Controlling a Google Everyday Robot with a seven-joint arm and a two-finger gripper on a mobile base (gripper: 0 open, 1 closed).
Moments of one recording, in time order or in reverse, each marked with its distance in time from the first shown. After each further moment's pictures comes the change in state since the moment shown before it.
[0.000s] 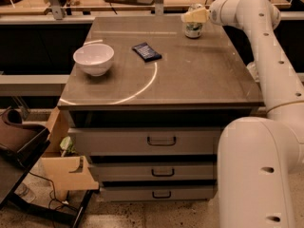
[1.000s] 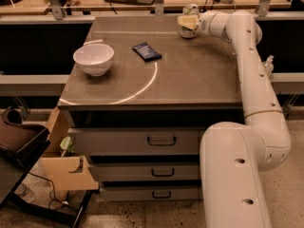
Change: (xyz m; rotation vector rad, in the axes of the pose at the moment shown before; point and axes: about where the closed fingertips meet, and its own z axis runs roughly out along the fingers) arm 0.032 0.034 0.047 -0.116 -0.060 0.221
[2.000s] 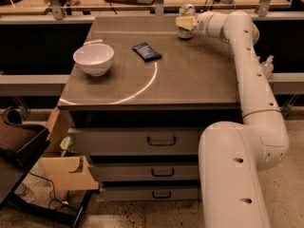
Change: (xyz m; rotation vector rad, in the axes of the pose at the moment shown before) arm 0.004 0.006 0.007 -0.008 0.009 -0.005
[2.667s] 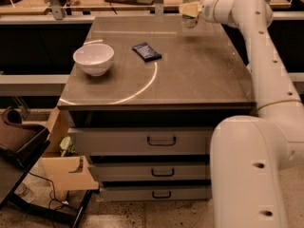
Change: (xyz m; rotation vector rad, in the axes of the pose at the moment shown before) arm -0.054 0.013 -0.038 0.012 0.020 -0.026
